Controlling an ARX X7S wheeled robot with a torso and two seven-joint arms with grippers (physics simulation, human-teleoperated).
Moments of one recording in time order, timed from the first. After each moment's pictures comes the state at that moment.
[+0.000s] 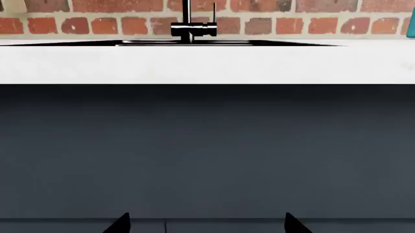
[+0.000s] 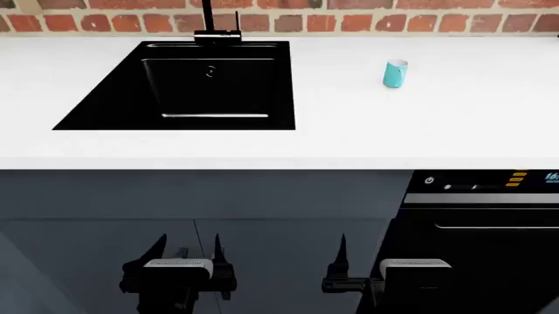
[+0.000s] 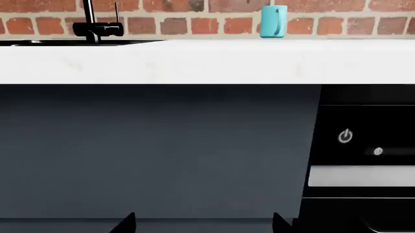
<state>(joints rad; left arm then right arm) 0.00 0.00 0.00 0.00 0.00 0.00 0.00 0.00 0.00 0.00 0.00 0.00 0.00 0.00</state>
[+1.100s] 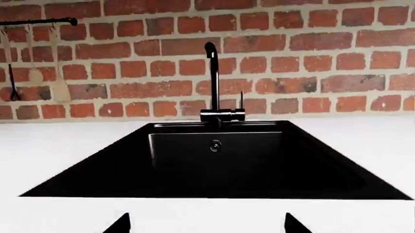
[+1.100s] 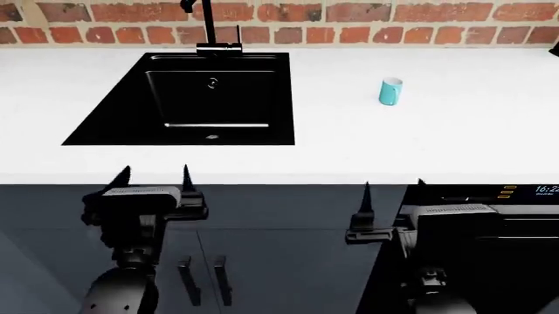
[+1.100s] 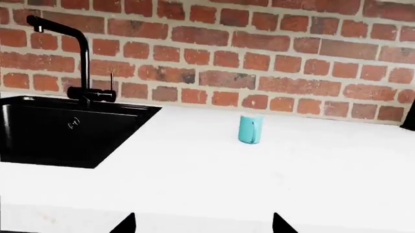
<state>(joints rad) -0.27 -0.16 0.02 0.09 -0.12 -0.17 -0.10 0.15 0.19 -0.05 -0.29 0.10 0.28 0.08</state>
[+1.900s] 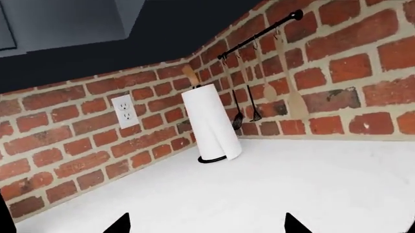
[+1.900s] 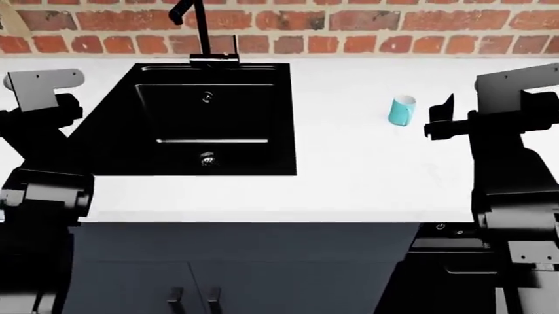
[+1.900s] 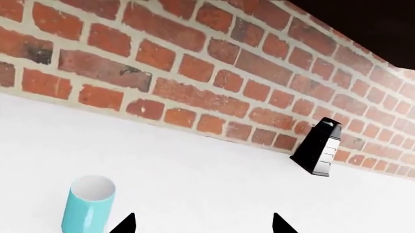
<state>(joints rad) -1.26 -0.36 0.30 -1.28 0.00 0.00 -0.73 0.92 0.42 -0.13 0.37 -0.01 0.52 0.09</state>
